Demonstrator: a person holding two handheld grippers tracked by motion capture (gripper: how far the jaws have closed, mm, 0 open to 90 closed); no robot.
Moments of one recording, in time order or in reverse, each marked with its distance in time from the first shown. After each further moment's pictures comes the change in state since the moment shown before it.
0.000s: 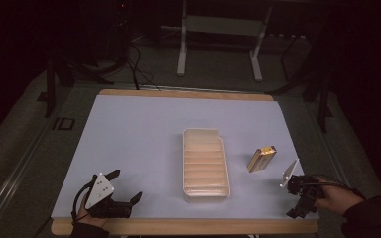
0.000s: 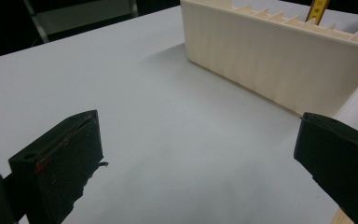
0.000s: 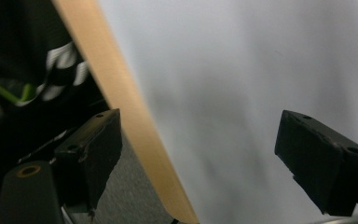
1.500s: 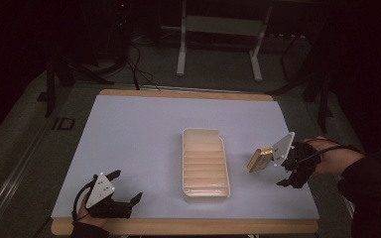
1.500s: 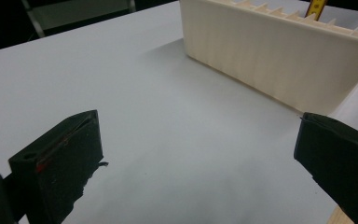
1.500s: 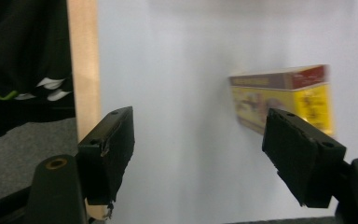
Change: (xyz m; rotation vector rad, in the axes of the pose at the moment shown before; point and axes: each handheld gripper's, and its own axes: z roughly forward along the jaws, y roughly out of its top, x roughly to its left) left arm 0.000 -0.001 0.002 0.017 -0.008 0.000; right arm 0.012 0.069 -0.111 -0.125 -0.202 -0.451
